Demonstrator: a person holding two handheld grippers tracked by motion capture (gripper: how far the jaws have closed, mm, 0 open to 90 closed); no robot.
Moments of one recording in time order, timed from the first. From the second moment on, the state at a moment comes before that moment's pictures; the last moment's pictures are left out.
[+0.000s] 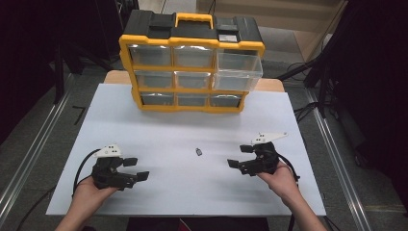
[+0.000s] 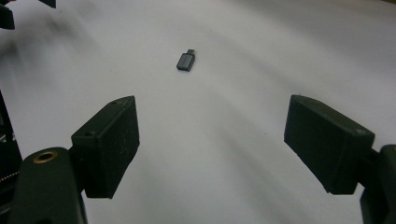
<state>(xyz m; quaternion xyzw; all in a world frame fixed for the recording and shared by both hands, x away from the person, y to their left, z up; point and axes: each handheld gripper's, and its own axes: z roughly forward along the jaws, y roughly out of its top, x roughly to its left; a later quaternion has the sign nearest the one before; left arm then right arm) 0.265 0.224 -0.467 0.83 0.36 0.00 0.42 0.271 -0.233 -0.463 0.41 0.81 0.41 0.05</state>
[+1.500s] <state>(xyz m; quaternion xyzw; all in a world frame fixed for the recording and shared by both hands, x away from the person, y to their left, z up) 0.265 0.225 -0.468 0.83 0.36 0.00 0.42 0.331 -0.160 -0.446 0.38 0.83 0.40 0.03</state>
